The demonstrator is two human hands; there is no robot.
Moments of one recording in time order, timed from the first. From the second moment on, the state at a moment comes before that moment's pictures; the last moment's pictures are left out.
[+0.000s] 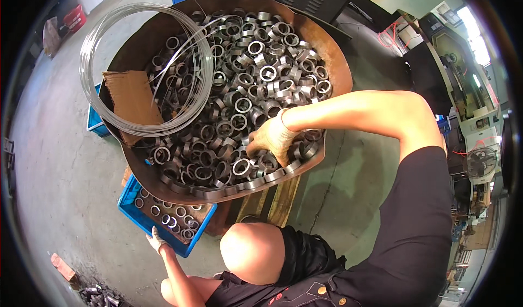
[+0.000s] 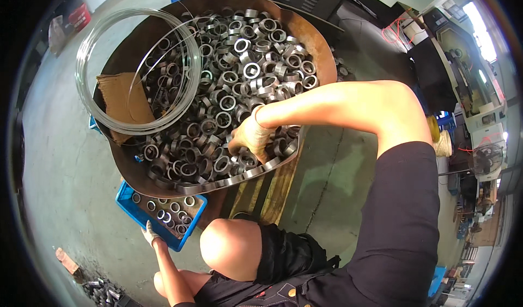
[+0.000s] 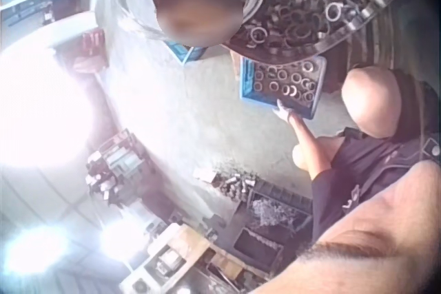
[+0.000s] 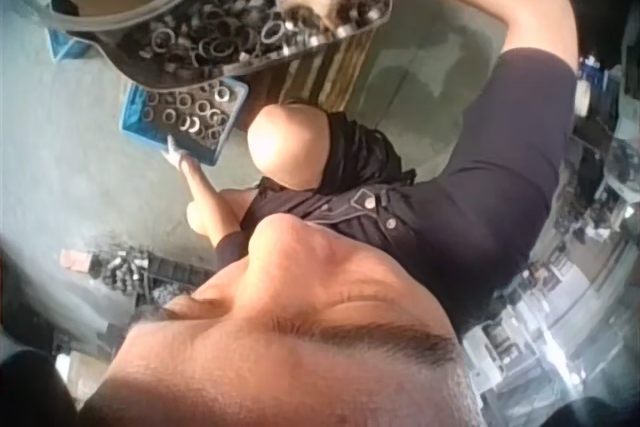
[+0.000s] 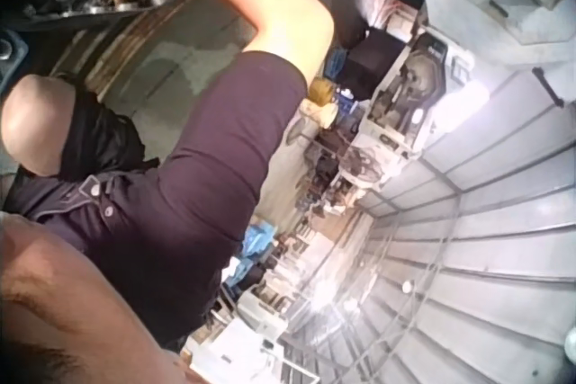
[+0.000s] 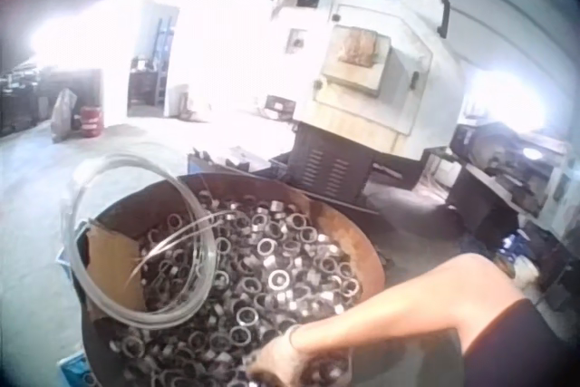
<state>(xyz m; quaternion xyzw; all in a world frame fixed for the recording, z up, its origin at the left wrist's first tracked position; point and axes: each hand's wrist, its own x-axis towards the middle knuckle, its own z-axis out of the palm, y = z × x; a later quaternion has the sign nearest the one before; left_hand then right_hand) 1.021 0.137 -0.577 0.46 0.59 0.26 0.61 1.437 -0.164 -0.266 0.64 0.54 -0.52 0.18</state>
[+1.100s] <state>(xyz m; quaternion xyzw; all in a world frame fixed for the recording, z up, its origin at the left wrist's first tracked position) 1.040 0.120 -0.567 0.58 0.67 0.23 0.40 1.443 -0.184 -0.245 0.66 0.18 -0.72 -0.15</state>
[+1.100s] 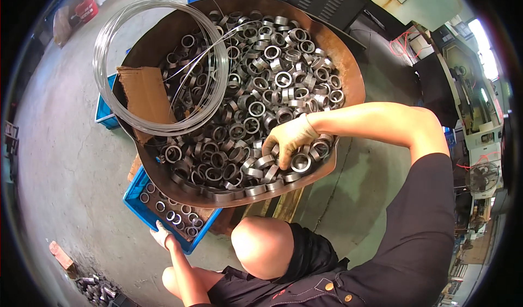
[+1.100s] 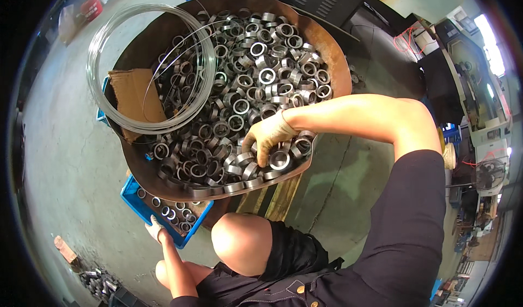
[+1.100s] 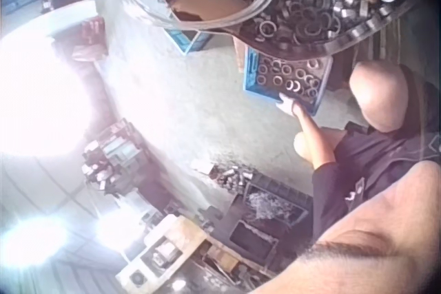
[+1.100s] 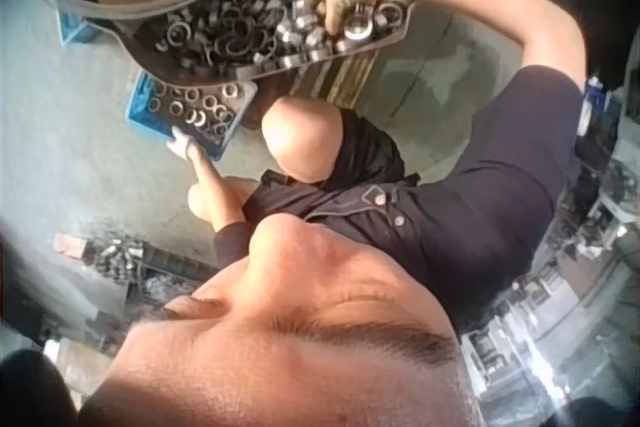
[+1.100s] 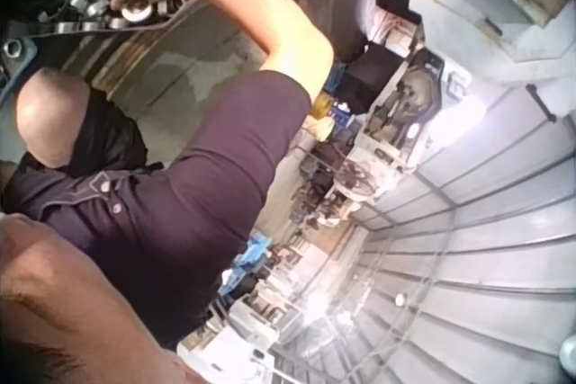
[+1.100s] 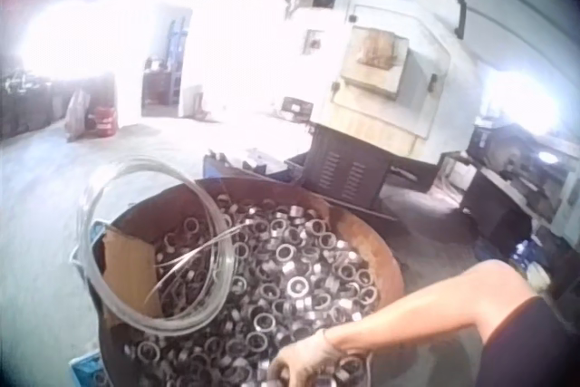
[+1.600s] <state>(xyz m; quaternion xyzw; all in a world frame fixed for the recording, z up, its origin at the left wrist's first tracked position) 1.050 0.119 -0.526 0.61 0.70 0.16 0.34 1.431 -0.157 -0.236 0.65 0.40 -0.64 0.05</state>
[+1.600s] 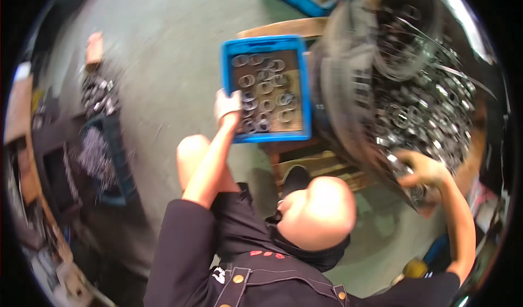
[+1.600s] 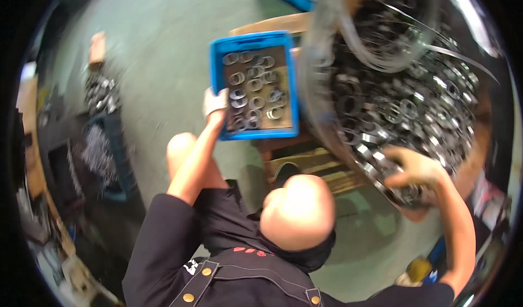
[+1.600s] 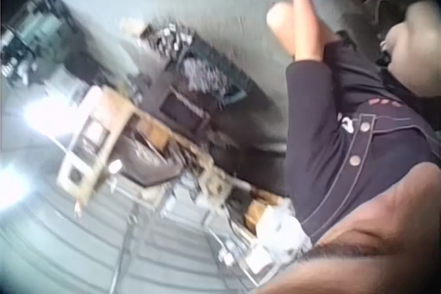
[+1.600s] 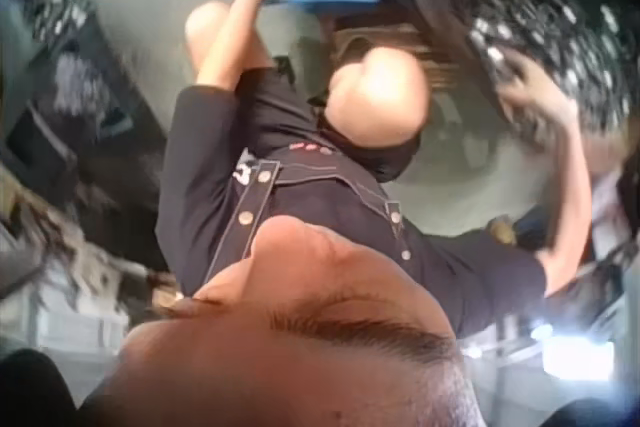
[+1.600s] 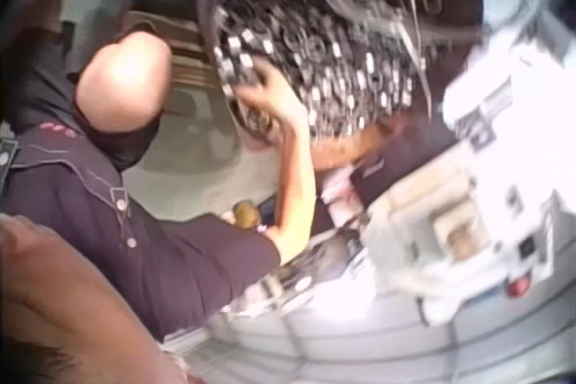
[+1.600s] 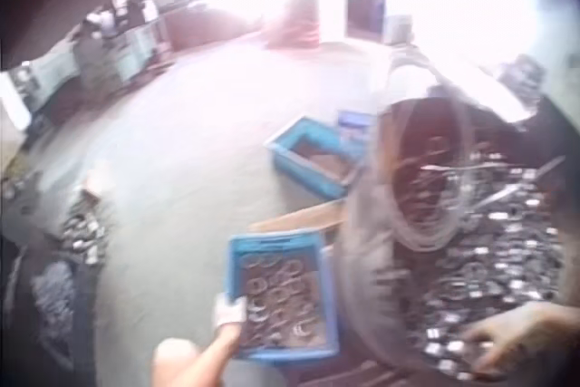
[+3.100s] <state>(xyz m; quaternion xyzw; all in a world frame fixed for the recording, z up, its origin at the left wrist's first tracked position) 1.039 0.110 -0.555 0.56 0.66 0.23 0.45 1.265 0.016 -0.160 0.61 0.41 -0.64 -0.21</state>
